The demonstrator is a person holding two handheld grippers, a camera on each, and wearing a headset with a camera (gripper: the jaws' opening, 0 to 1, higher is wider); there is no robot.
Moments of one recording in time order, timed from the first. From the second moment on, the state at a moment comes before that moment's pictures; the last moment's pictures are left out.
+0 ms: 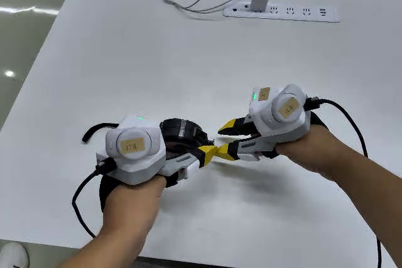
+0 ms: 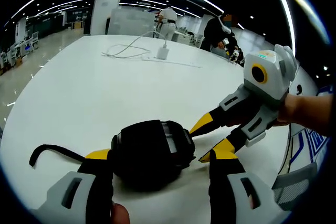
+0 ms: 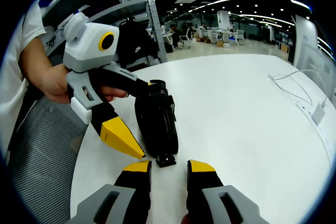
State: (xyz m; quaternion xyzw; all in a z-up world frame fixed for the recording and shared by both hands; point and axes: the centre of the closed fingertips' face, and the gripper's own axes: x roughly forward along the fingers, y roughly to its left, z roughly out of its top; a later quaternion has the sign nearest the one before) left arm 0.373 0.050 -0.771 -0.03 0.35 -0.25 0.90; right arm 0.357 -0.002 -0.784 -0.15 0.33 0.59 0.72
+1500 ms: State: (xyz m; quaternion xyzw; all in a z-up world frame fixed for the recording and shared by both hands) left arm 0.343 0.078 -0.741 0.05 0.32 -0.35 0.88; right arm 0.338 -0.075 -0.741 -0.12 0.31 0.48 0.81
